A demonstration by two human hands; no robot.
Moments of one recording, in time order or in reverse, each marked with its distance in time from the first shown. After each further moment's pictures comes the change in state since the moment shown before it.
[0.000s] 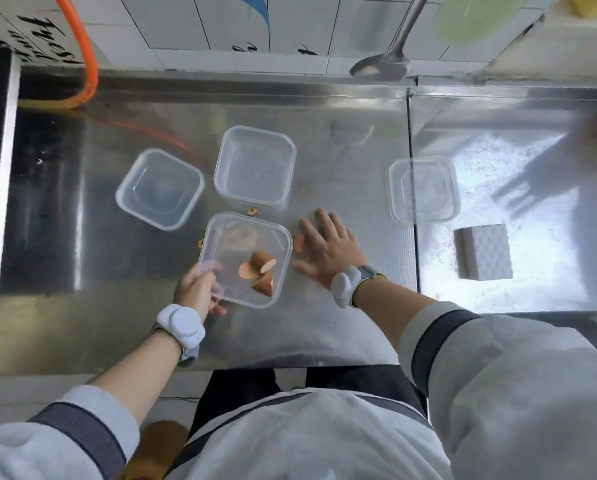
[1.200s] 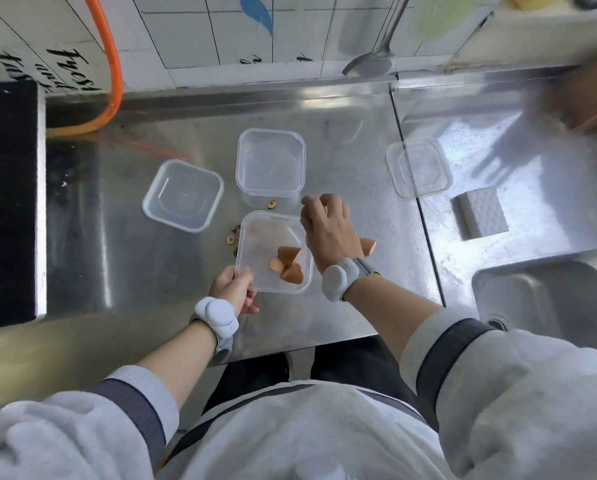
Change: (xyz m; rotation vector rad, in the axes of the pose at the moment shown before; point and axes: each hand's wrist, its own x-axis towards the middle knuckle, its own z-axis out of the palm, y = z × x) left_hand 0.003 -0.020 -0.031 0.015 -0.225 0.035; right_hand -0.027 -0.109 -0.044 0.272 0.487 0.179
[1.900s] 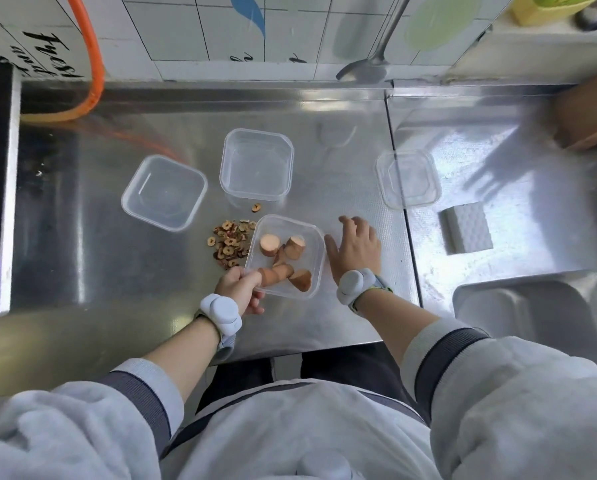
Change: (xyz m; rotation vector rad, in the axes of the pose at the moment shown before) left_hand 0.015 -0.002 0.046 -0.098 -0.082 -0.155; right_hand -0.013 0.084 0.002 -0.155 -0.075 0.272
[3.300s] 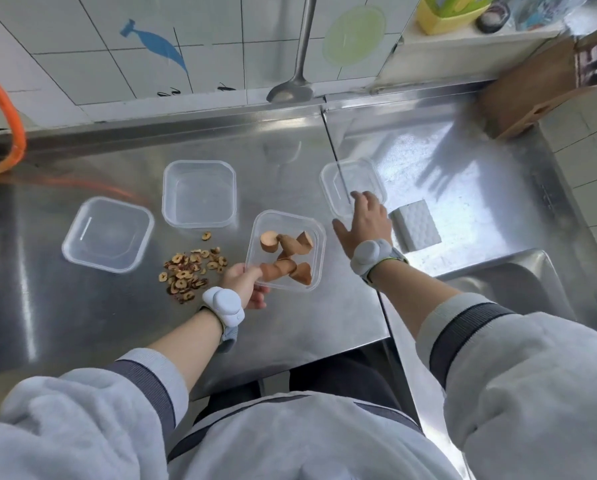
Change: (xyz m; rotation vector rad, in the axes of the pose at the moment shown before) left_hand 0.005 0.047 0.094 0.114 -0.071 0.061; right_hand 0.065 0.082 -0.072 -0.044 0.029 0.124
